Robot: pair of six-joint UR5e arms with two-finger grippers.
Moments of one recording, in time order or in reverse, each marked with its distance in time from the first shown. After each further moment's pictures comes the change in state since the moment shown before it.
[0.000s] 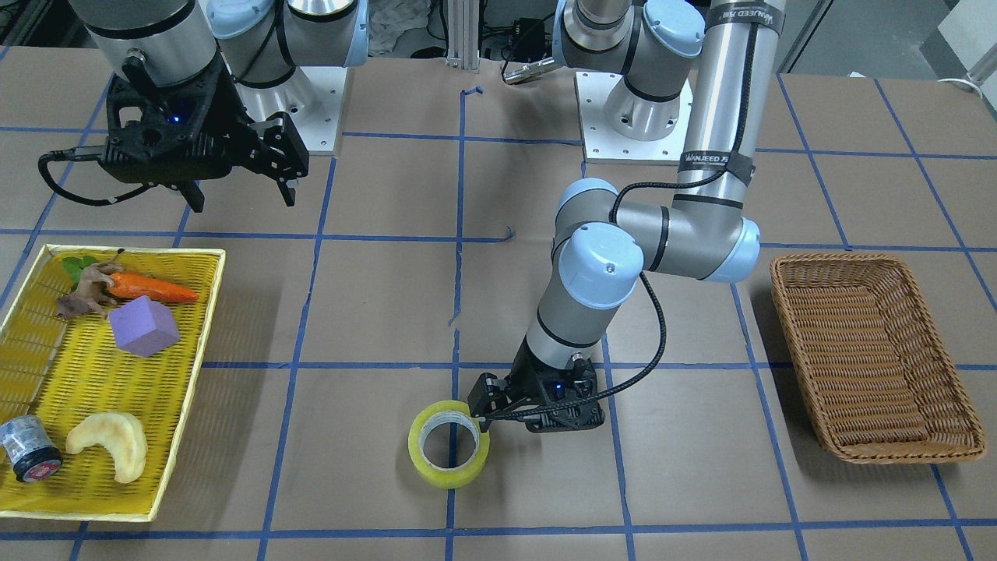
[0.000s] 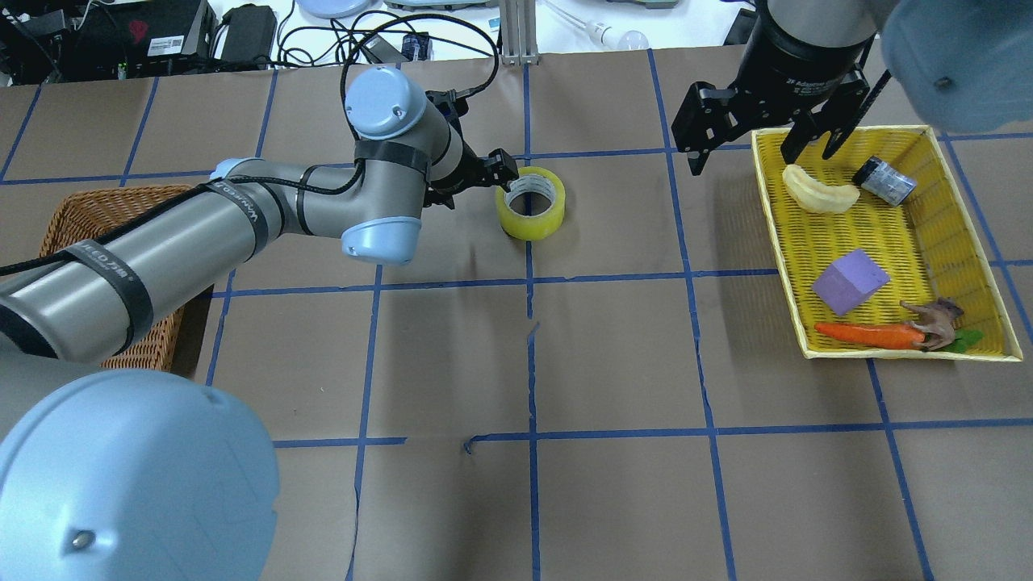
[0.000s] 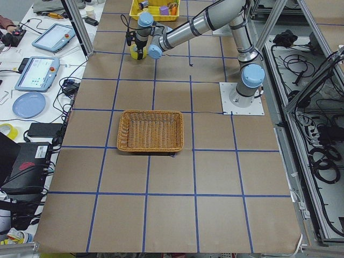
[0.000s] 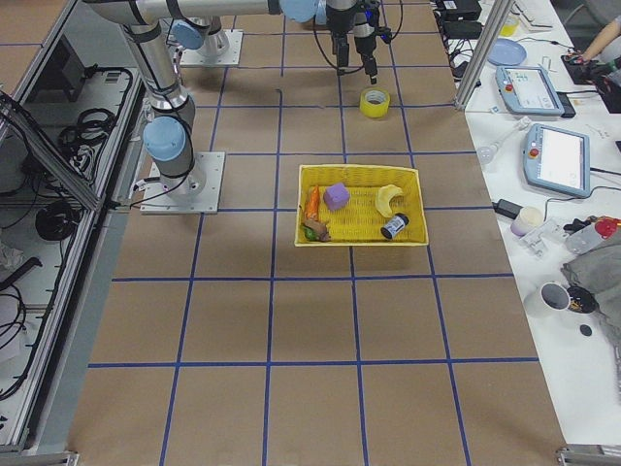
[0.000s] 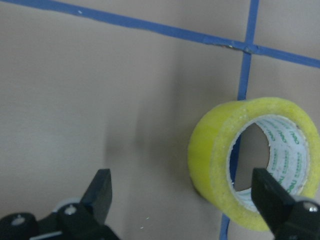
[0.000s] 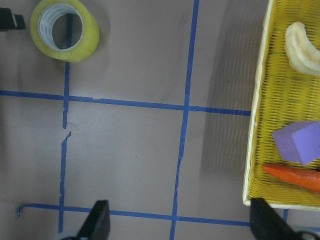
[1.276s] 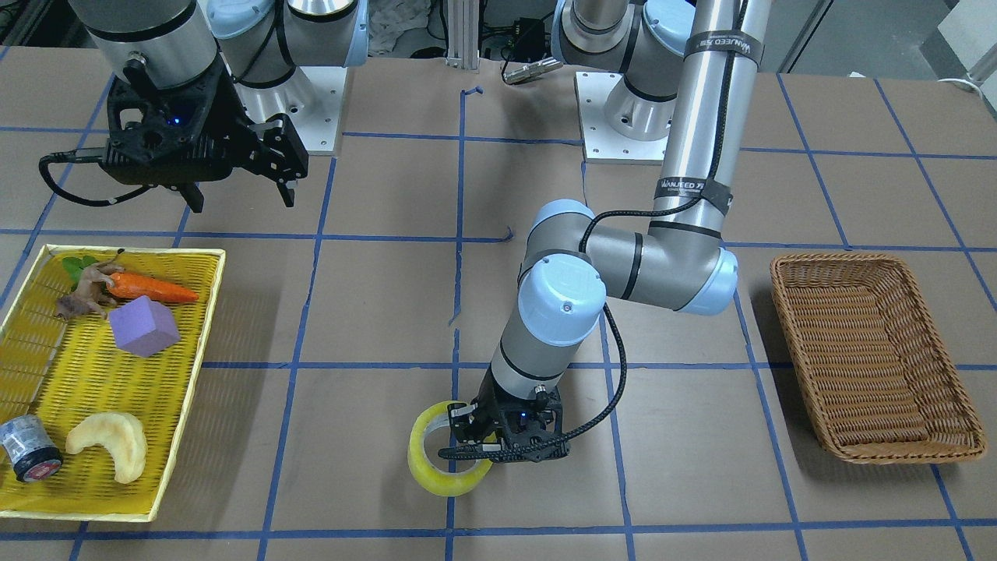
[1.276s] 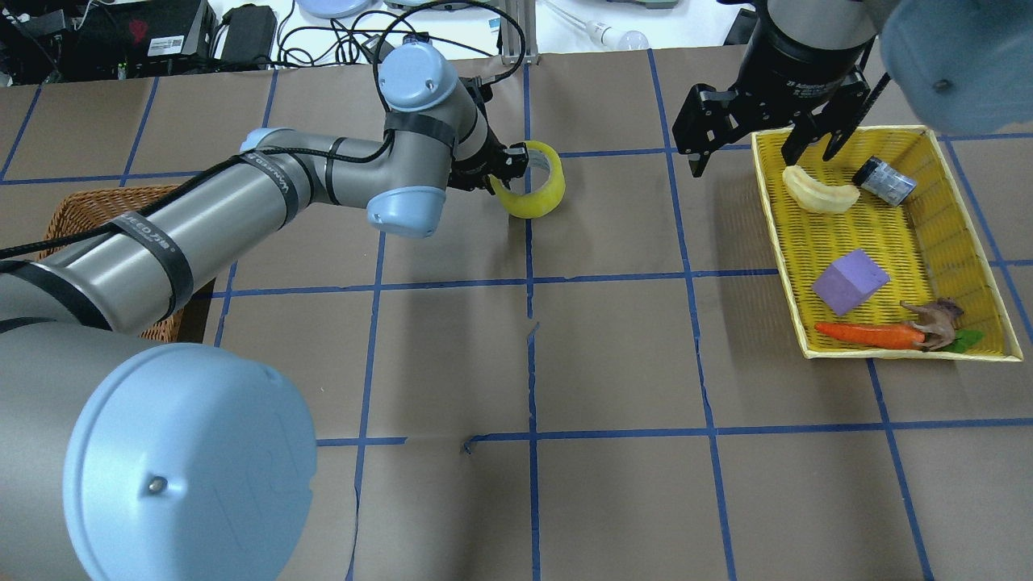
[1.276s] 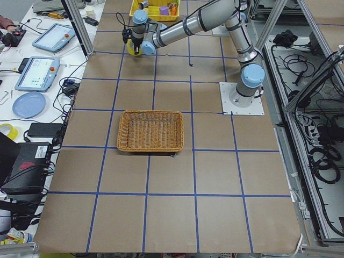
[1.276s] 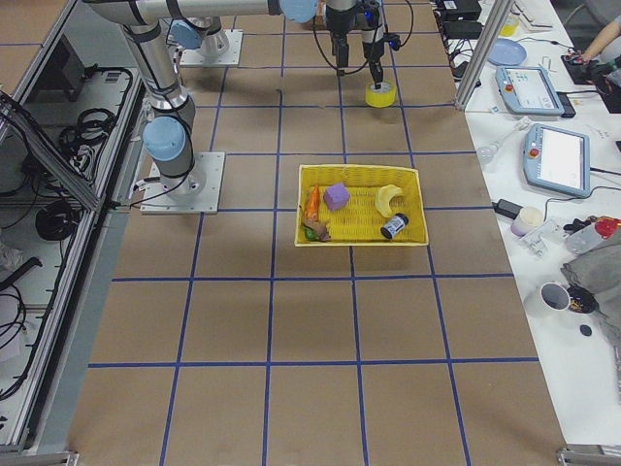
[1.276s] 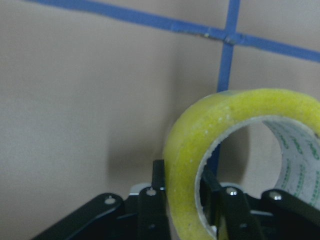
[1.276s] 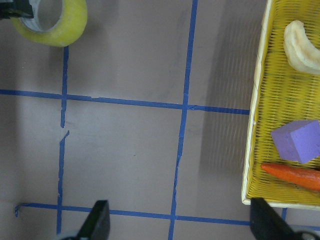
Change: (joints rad) left arm -0.015 -0.039 0.171 -0.205 0.021 0.020; right arm 0.000 -0.001 0.003 0.000 -0.003 0.000
